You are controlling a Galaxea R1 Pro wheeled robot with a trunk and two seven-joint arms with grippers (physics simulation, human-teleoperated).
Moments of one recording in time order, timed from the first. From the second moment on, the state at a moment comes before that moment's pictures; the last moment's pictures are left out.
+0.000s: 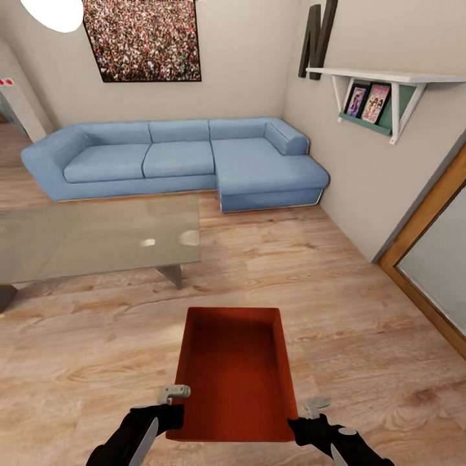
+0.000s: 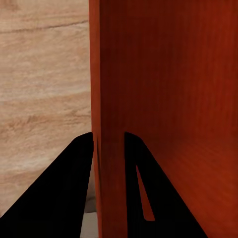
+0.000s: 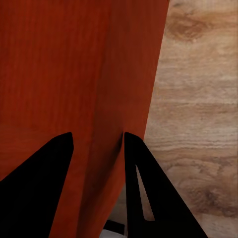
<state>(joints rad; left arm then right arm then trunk) -0.38 -0.04 -0.08 -0.71 0.11 0.48 -0.02 -0.44 -0.06 0.12 -0.41 -0.06 0.09 0.29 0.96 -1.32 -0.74</state>
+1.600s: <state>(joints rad) -0.38 -0.04 -0.07 -0.71 0.11 0.48 -0.02 -0.44 -0.06 0.13 -0.41 -0.07 0.09 0.30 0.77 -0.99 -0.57</state>
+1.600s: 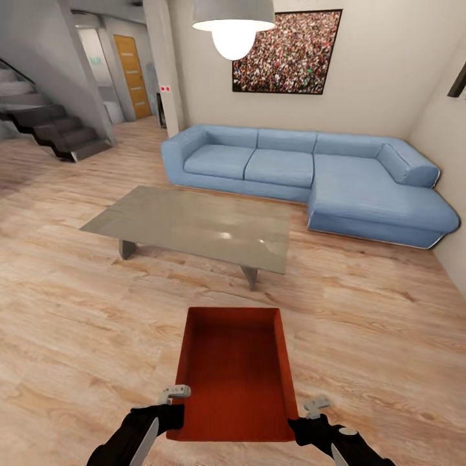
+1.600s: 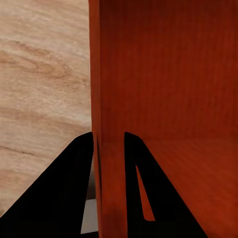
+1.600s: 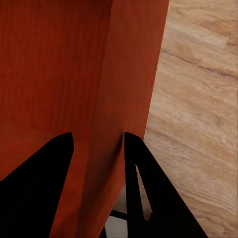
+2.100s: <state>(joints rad) -0.38 -0.04 -0.07 -0.71 0.11 0.48 -0.02 -0.44 -0.06 0.13 -0.41 -0.06 0.09 0.29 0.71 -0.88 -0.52</state>
